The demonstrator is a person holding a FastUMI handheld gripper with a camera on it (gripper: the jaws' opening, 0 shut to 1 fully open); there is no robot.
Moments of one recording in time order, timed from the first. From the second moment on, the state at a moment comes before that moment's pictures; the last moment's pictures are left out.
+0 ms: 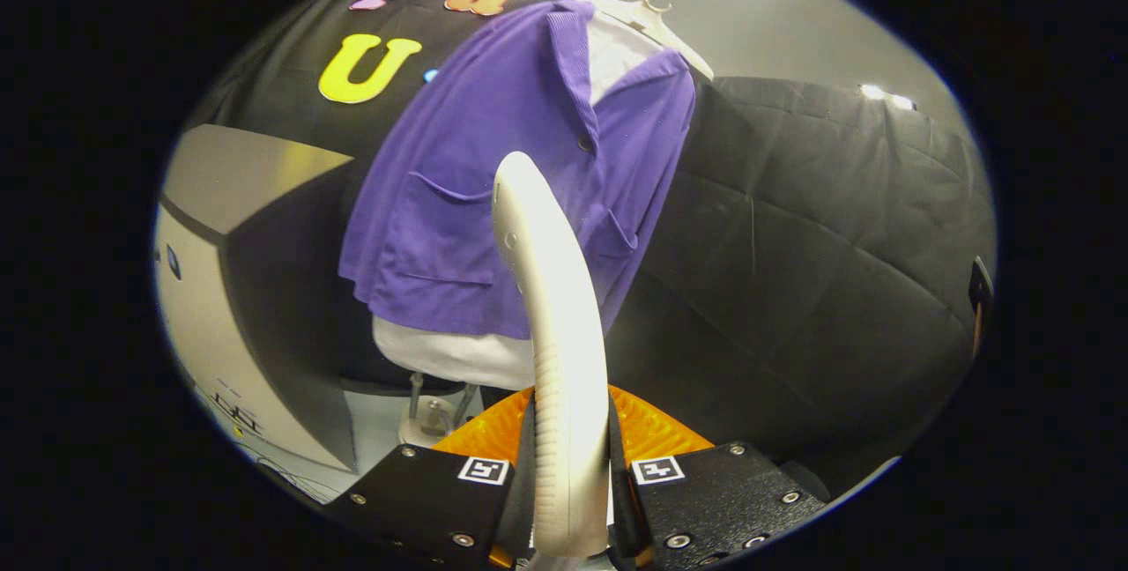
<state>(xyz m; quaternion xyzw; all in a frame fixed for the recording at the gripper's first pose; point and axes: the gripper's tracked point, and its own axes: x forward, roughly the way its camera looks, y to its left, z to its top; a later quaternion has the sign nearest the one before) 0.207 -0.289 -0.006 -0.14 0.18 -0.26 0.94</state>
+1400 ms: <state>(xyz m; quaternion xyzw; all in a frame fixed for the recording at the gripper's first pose) 0.290 0.103 0.220 -0.14 0.03 -0.13 0.98</state>
